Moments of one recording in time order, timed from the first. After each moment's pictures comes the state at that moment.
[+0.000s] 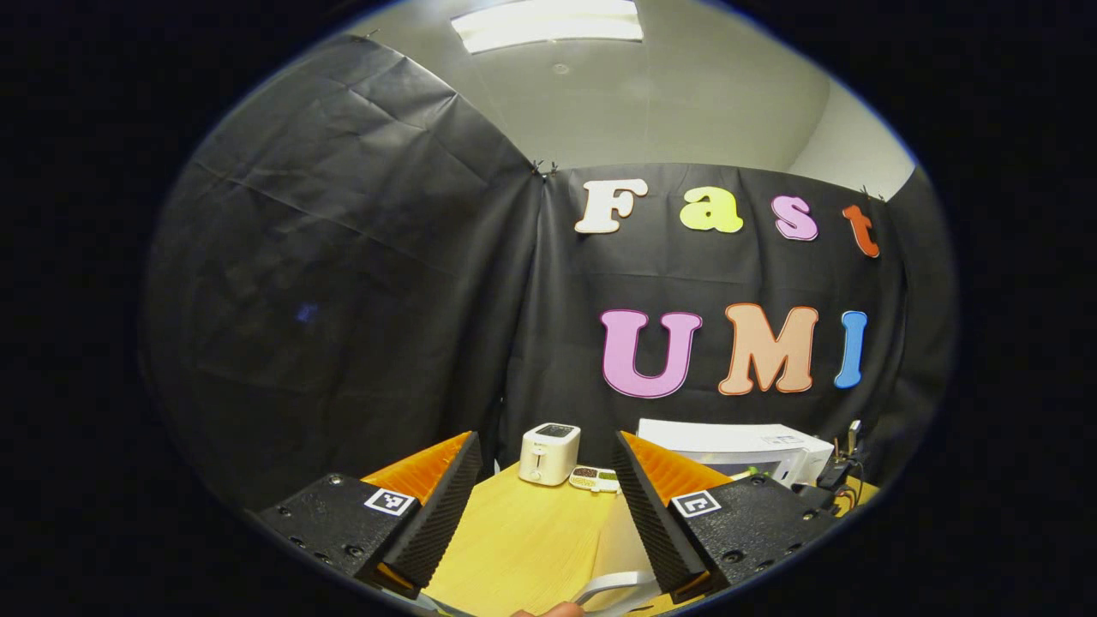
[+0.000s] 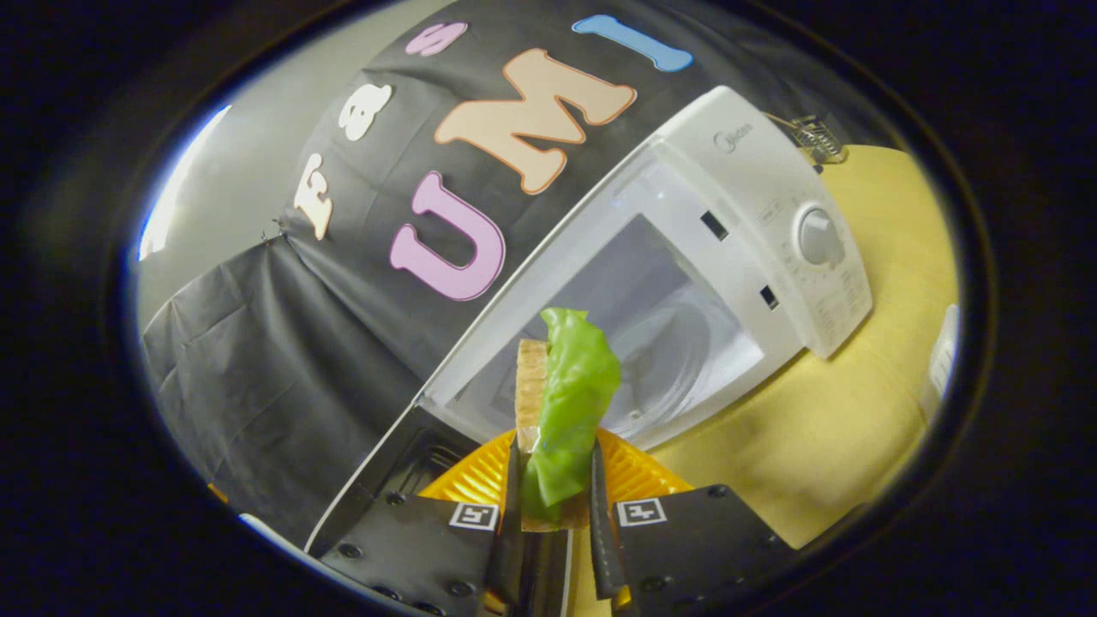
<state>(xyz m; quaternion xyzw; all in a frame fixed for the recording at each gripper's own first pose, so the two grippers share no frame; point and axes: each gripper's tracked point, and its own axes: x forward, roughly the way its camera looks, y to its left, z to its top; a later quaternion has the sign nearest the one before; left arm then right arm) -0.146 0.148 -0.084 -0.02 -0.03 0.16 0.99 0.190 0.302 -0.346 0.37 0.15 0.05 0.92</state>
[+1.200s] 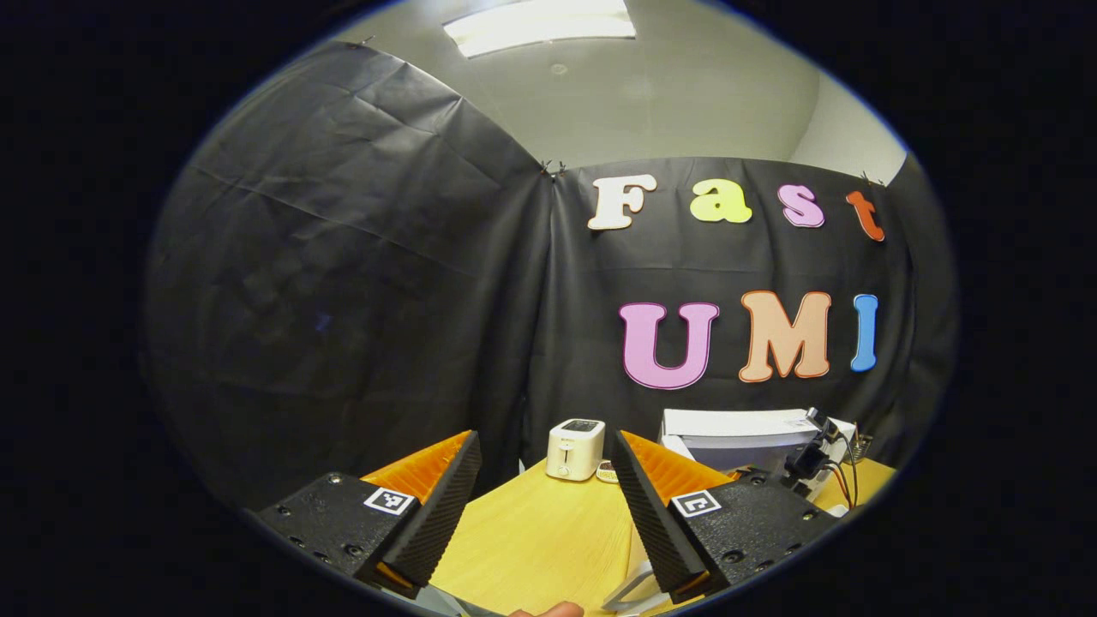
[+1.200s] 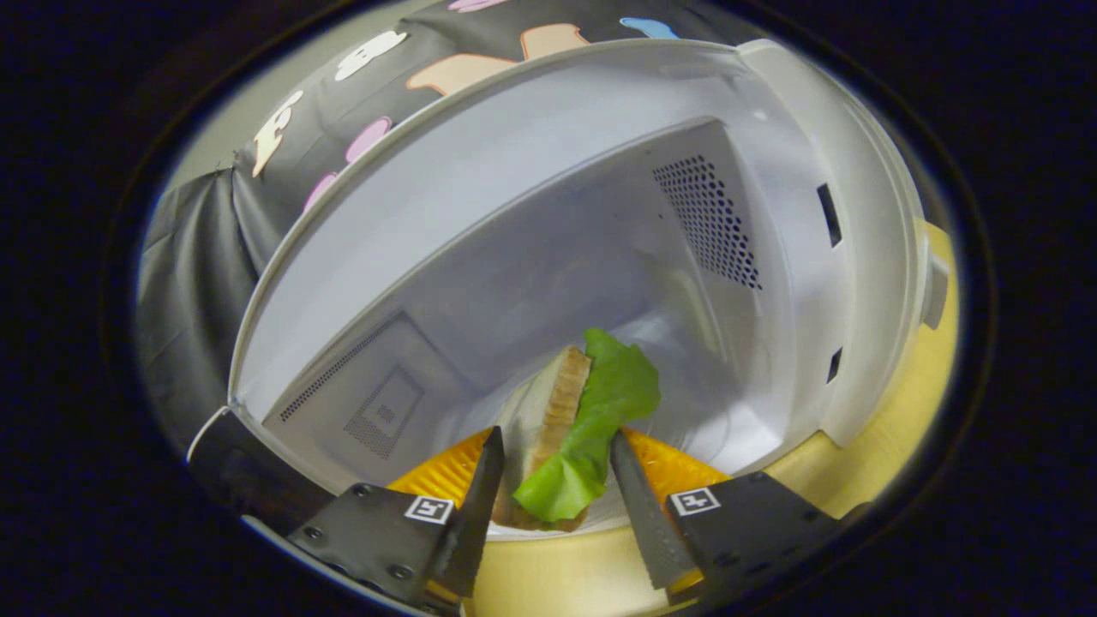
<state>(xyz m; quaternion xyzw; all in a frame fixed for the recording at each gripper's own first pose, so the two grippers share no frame) -0.162 0.167 -0.097 0.01 -0.03 0.17 0.98 0.298 0.263 -0.407 0.21 0.17 -0.06 0.96</state>
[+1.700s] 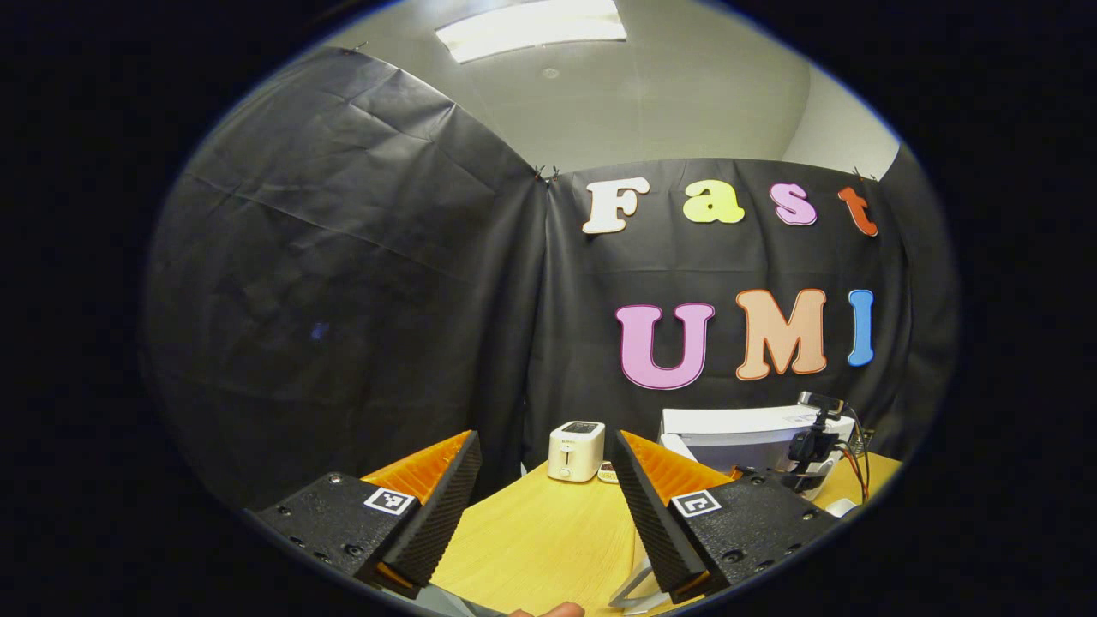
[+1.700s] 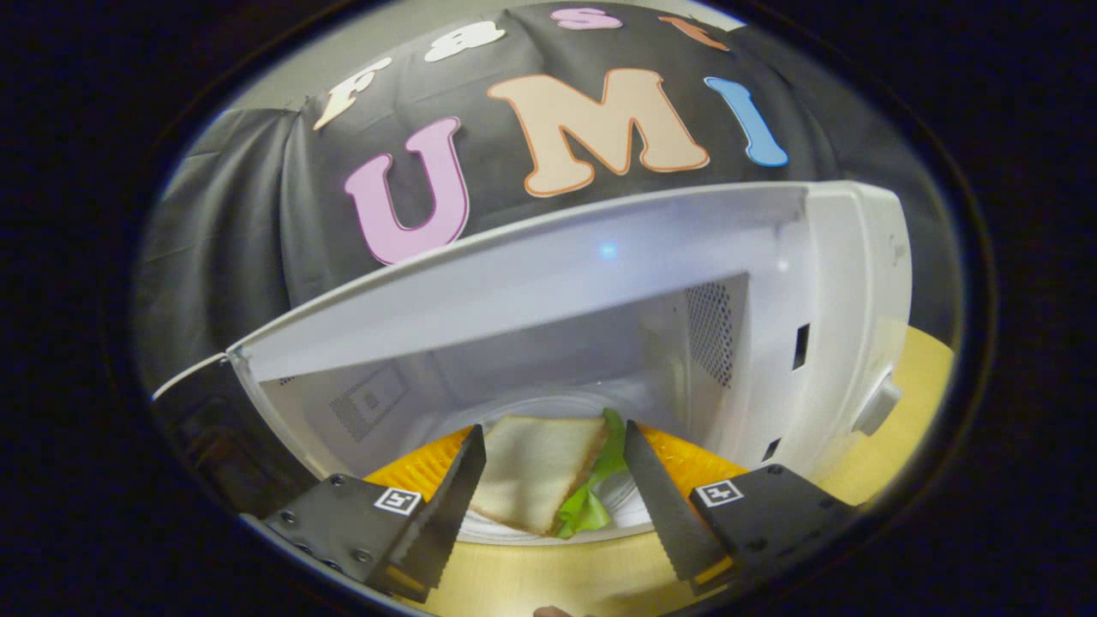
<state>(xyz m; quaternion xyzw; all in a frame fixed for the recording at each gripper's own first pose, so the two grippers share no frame) -0.172 0.168 -0.096 0.02 -0.03 0.17 0.98 0.279 0.254 -0.357 0.09 0.10 -0.05 0.99</state>
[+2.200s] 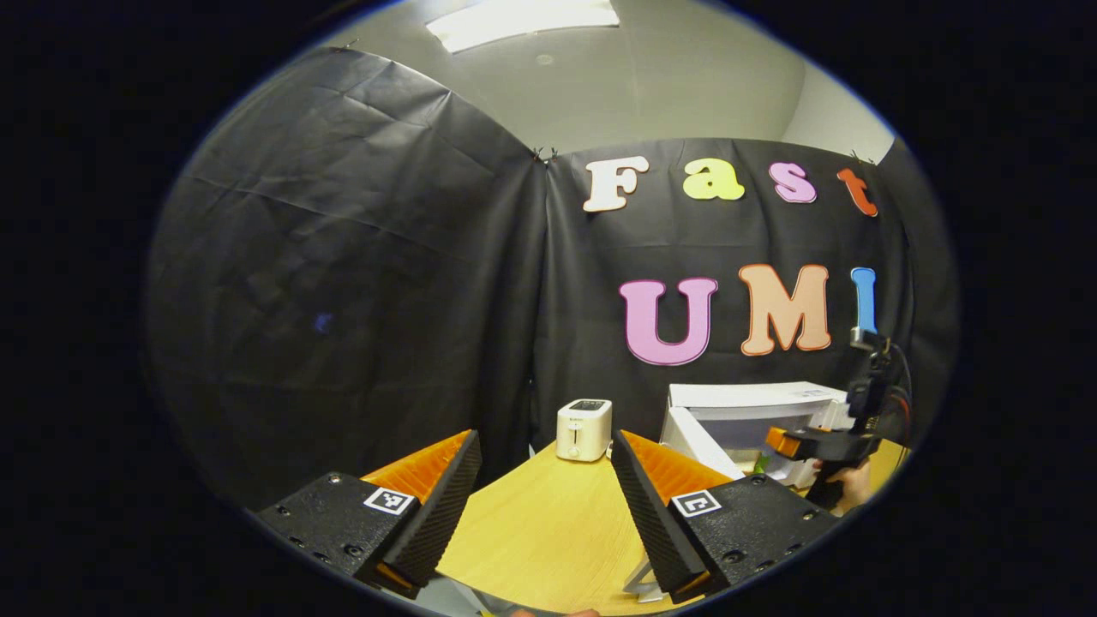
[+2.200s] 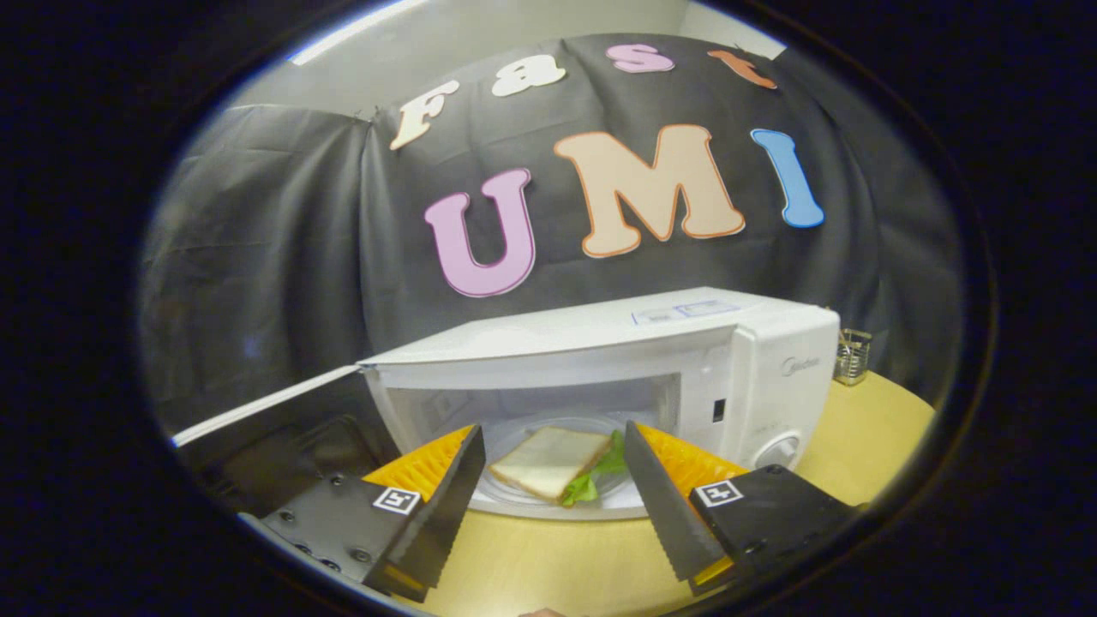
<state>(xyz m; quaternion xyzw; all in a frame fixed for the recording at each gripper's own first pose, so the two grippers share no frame) -0.181 0.170 -0.133 0.03 0.02 0.18 0.98 0.177 0.255 -0.274 0.04 0.05 0.04 1.00</state>
